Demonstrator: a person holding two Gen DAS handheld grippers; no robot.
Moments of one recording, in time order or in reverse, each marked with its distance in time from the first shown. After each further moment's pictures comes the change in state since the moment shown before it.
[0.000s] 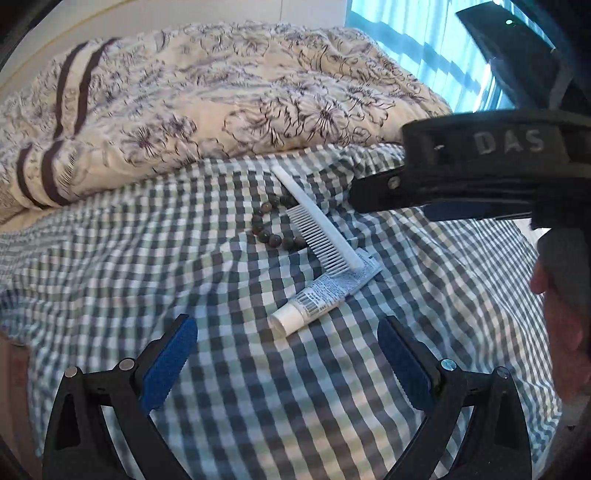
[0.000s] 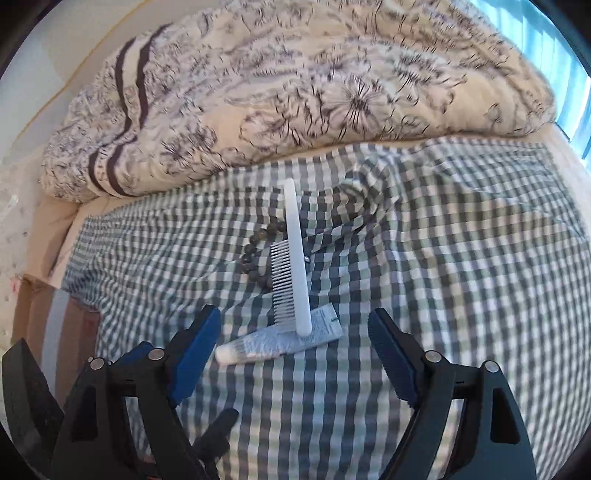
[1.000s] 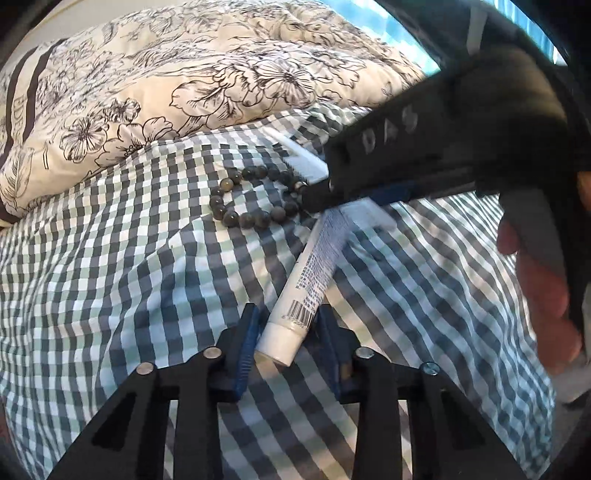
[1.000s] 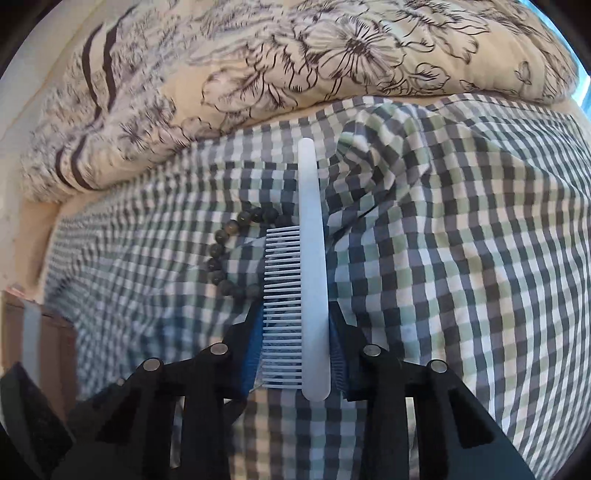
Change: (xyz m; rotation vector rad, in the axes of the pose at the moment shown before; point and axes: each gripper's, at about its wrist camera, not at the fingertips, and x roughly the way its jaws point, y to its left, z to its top) left arm 0.036 -0.010 -0.005 0.148 0.068 -0.083; right arm 0.044 -0.014 0.009 0.061 0.064 0.014
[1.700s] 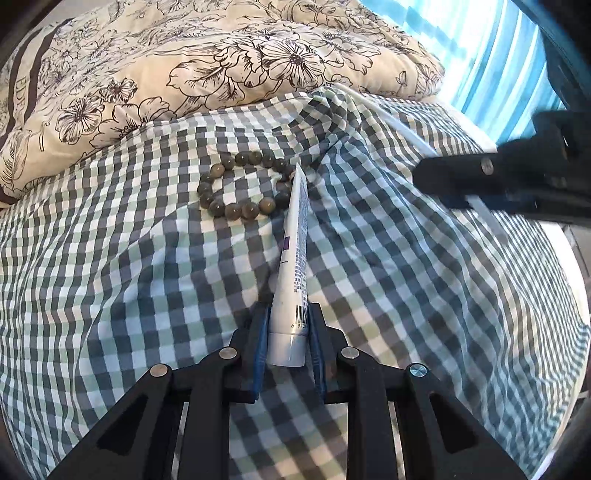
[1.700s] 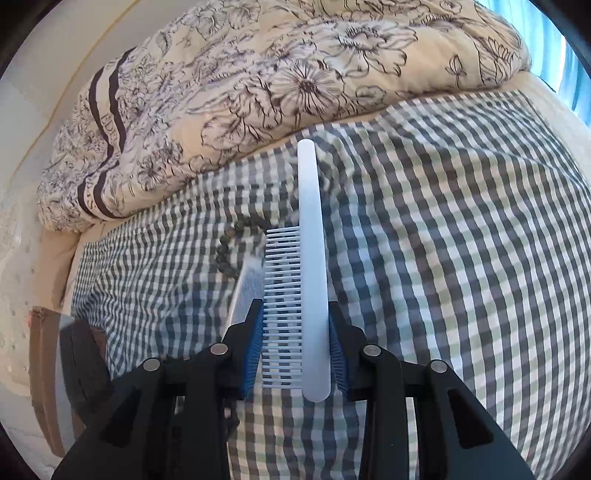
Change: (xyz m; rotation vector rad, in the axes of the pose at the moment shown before) left arm 0.015 -0.010 0.013 -0.078 0.075 0.026; right arm -0.058 -0.030 -0.026 0.094 -0.073 0.038
